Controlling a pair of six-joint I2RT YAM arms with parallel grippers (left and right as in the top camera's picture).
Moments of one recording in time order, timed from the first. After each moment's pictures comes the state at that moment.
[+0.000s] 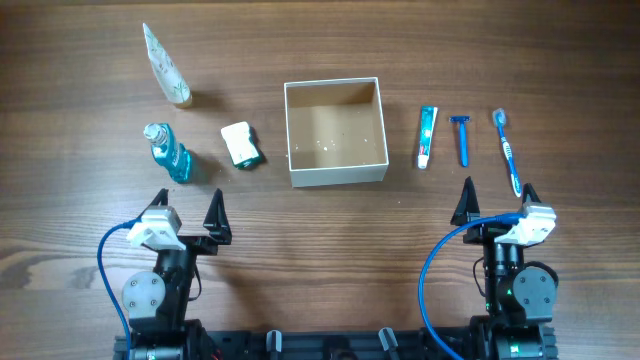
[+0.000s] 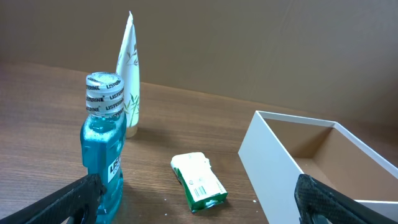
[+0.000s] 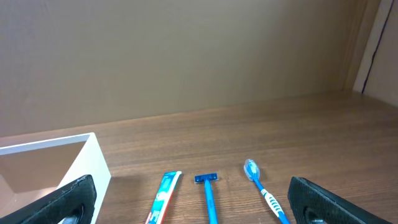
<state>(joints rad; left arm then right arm) 0.06 0.01 0.02 -0.07 0.16 -0.23 0.03 0.02 0.01 0.01 0.11 0.11</state>
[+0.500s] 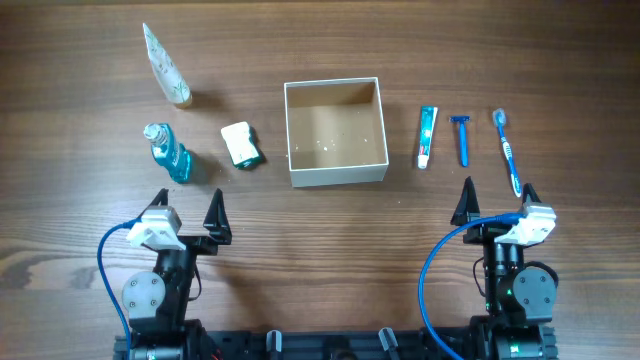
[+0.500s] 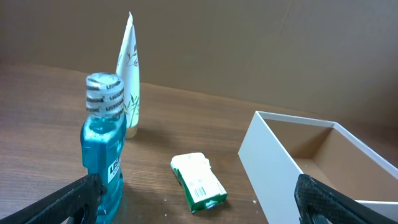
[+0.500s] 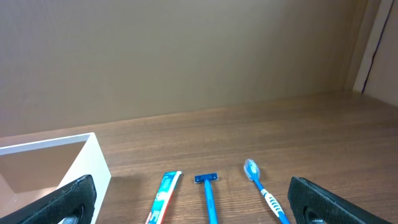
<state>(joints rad) 0.06 0.01 0.02 -0.06 0.16 -0.23 0.03 0.02 0.01 0.01 0.11 0.11</state>
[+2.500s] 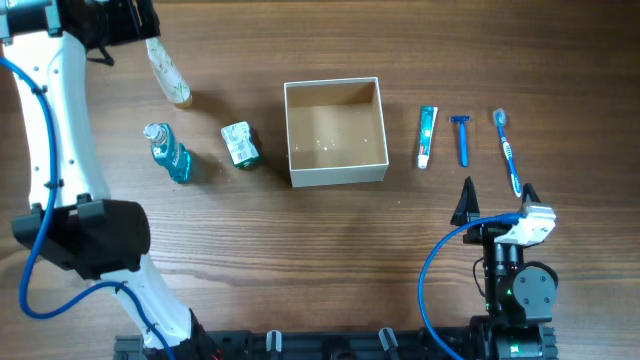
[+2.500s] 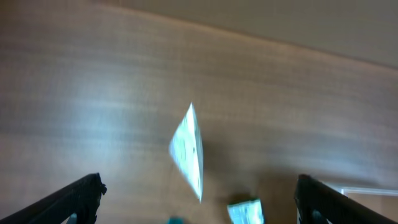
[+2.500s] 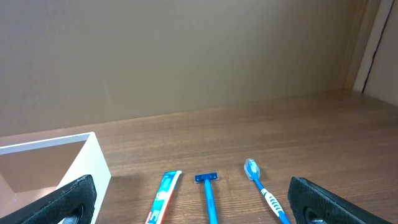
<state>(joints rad) 0.18 2.05 2.31 -1.19 0.13 -0.04 0.03 0.02 0.01 0.01 0.11 0.11</state>
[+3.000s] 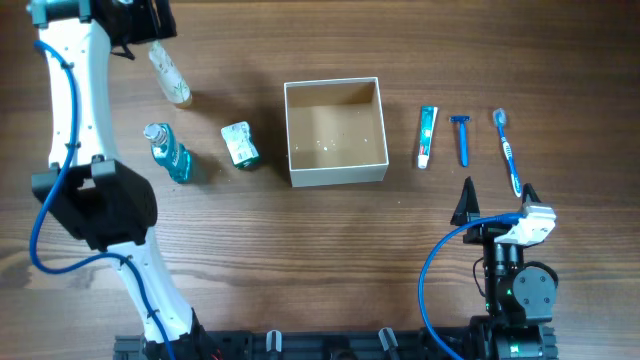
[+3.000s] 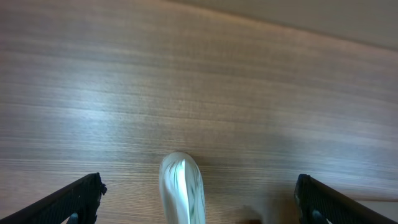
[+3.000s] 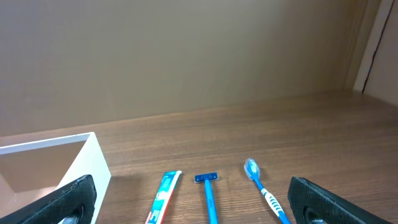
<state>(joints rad) 0.16 2.22 2.32 -1.12 0.13 -0.04 0.03 0.02 0.01 0.01 0.11 0.11</state>
